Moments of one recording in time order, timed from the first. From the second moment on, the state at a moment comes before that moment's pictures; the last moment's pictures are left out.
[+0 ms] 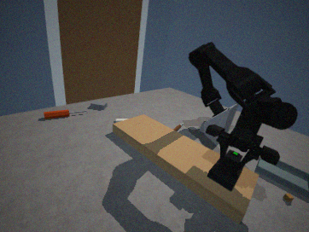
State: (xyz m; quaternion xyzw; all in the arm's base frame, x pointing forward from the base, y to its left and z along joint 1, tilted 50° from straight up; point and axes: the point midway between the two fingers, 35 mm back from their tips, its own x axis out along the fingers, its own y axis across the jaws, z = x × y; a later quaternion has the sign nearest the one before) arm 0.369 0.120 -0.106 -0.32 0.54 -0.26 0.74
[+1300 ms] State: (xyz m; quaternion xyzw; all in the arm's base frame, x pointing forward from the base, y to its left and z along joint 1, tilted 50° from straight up) arm 0.368 0.082 -0.065 -0.32 0.54 -0.26 0.74
